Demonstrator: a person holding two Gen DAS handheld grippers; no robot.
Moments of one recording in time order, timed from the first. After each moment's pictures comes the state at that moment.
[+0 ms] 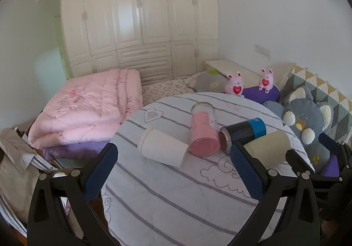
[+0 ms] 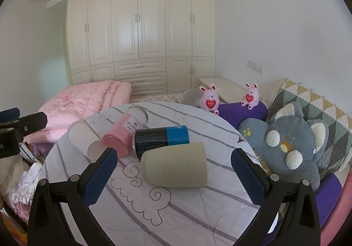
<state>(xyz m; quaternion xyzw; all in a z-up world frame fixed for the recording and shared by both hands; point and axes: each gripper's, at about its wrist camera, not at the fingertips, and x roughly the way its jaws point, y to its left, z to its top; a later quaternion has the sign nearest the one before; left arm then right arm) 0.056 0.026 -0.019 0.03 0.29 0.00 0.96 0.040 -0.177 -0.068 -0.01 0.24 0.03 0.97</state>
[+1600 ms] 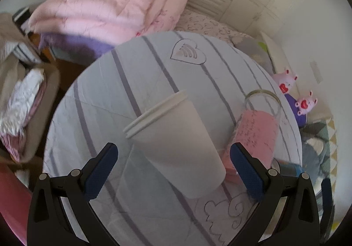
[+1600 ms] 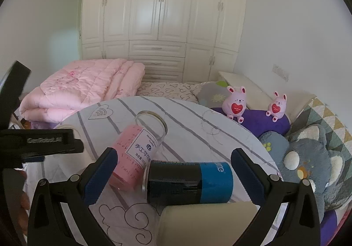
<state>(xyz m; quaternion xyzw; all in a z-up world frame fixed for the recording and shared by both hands) 0.206 0.091 -0.128 -0.26 0.50 0.11 0.82 0.159 -0.117 -0.078 -0.08 0.28 0.07 0.95</state>
